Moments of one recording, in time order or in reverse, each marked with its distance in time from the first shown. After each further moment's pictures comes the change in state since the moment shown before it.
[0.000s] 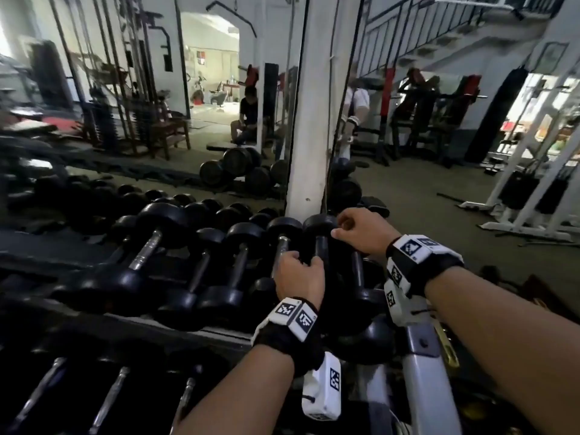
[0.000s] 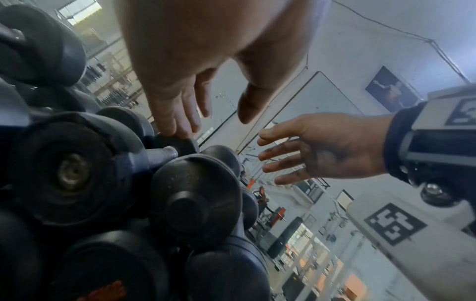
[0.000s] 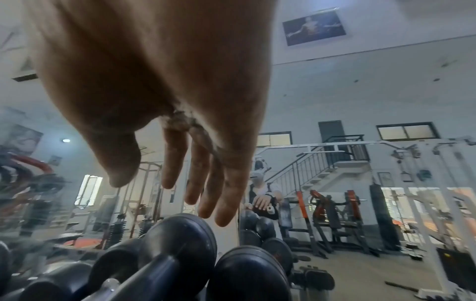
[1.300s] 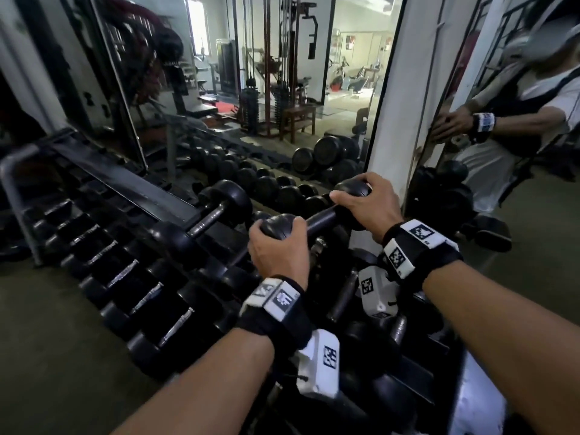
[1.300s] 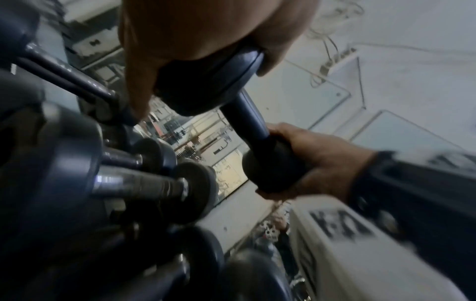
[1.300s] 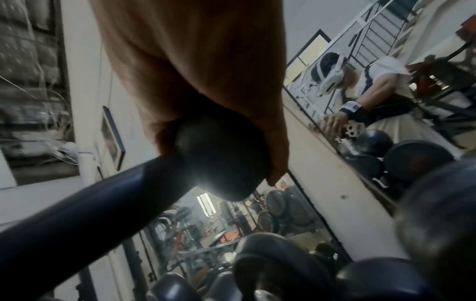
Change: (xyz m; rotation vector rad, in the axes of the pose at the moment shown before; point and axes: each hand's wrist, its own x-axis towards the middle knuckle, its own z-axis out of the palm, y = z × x) left_hand 0.025 0.046 0.032 -0.306 0.754 -0.067; right_hand 0.108 0.003 0.013 0.633 0.054 -0.206
